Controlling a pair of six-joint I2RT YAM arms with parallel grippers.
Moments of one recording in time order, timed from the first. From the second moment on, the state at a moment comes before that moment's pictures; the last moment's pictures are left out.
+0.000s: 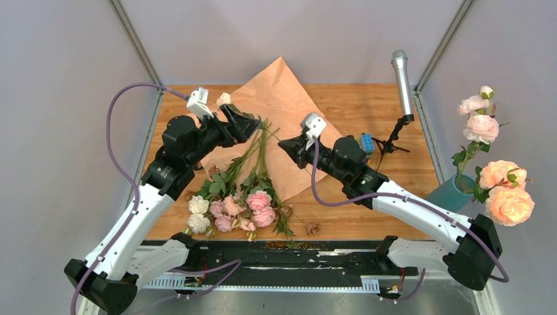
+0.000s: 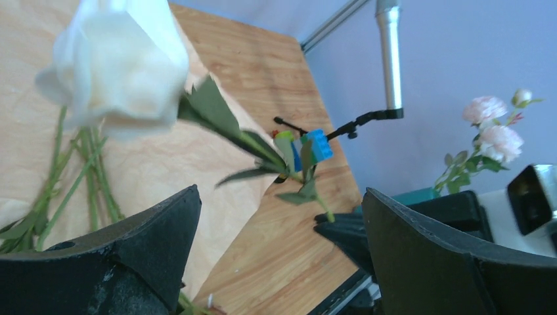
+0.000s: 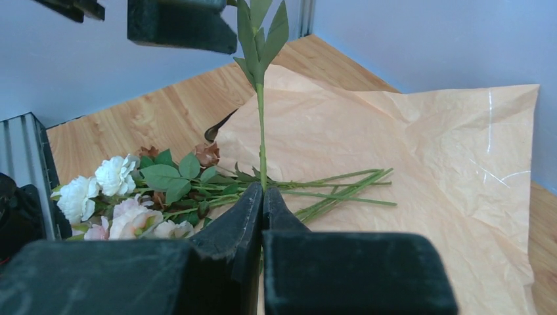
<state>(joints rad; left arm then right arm) -0.47 0.95 1.05 -0.24 0.15 -0.70 0.85 1.15 0.87 0.30 -0.10 -0.02</state>
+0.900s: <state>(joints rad) -0.44 0.91 0.90 0.03 0.13 -0.86 0.85 1.33 1.19 0.06 -0.28 -0.02</state>
